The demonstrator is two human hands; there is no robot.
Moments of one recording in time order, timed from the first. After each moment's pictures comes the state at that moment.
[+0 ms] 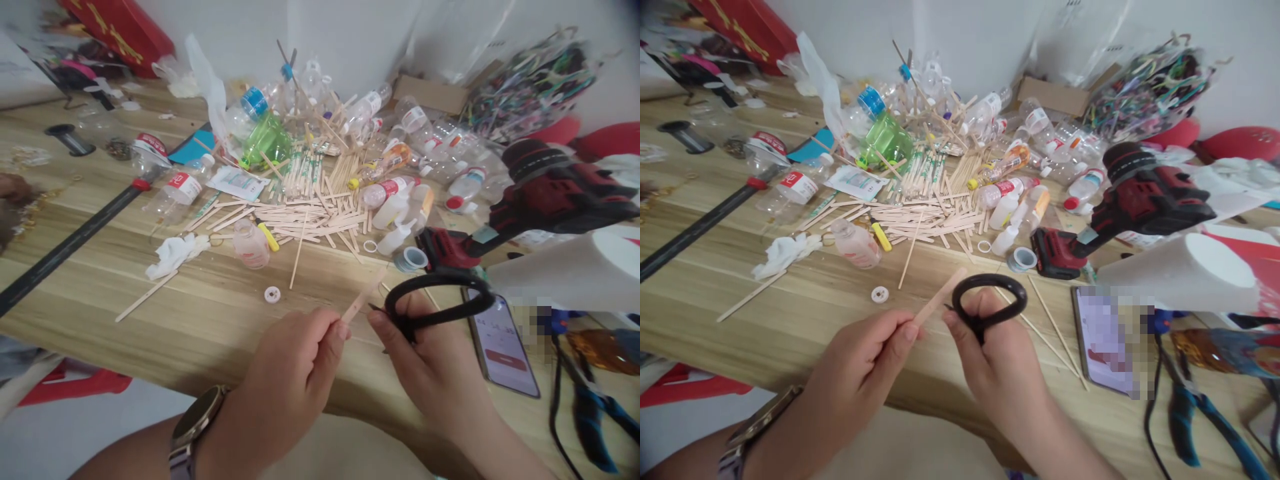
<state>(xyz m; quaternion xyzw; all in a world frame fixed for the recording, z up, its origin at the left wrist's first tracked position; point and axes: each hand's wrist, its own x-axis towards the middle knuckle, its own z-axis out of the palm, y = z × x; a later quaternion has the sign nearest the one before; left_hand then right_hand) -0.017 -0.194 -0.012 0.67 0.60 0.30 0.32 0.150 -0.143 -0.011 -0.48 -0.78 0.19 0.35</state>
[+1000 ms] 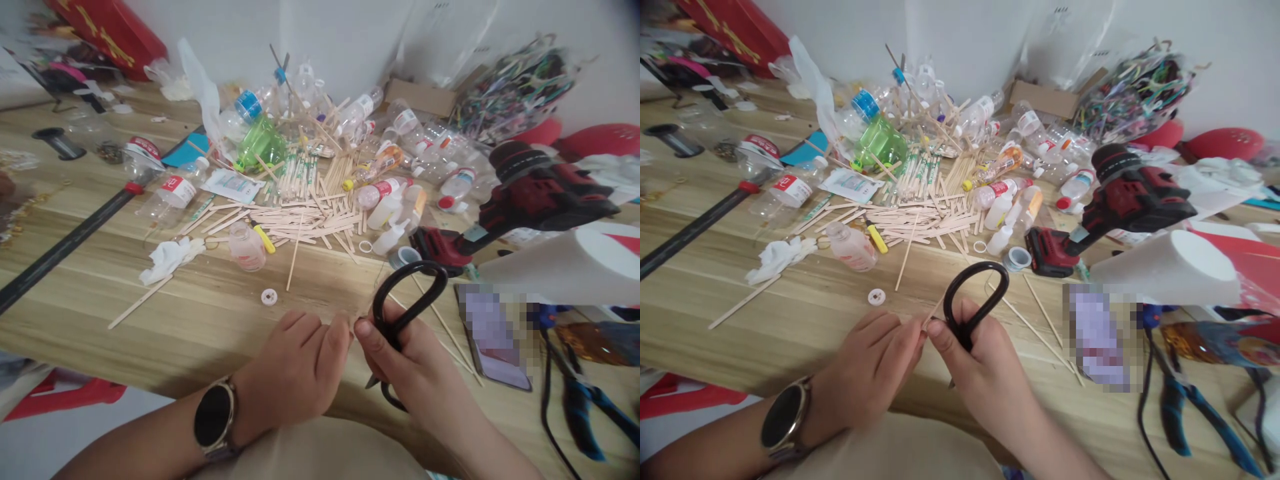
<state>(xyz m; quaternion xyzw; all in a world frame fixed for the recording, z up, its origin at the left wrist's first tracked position) -0.019 -0.180 -0.041 0.85 0.40 0.33 -0.13 0.143 -0.155 -0.017 -0.49 -0.64 0.51 0.30</state>
